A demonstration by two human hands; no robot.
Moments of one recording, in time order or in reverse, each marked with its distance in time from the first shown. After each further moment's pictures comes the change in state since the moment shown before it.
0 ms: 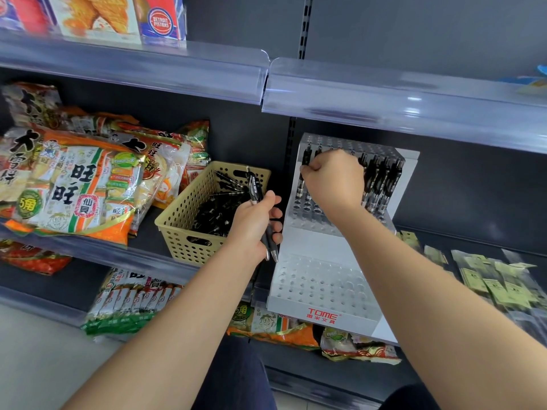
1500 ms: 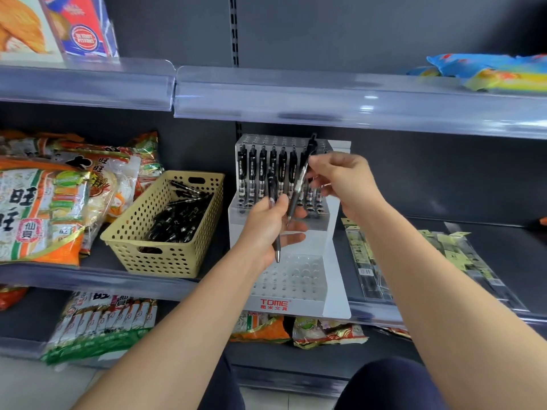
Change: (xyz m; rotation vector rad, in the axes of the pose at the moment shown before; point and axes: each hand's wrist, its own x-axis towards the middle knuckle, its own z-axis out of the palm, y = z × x) left_hand -0.042 -0.032 0.089 0.150 -0.225 0.035; right_hand -0.018 0.088 -0.083 0.940 -0.170 0.332
